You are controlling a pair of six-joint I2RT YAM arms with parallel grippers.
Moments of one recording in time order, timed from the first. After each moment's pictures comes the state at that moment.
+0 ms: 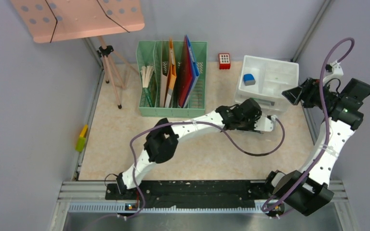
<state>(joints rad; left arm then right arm) -1.12 2.32 2.07 -0.48 -0.02 0.75 -0.64 1.11 1.25 -0.74 -0.99 -0.09</state>
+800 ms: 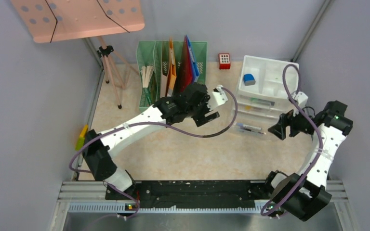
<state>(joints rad) -0.94 1.59 1.49 -0.57 -0.09 0.40 -0.63 1.06 1.13 -1.30 -0.97 -0.97</state>
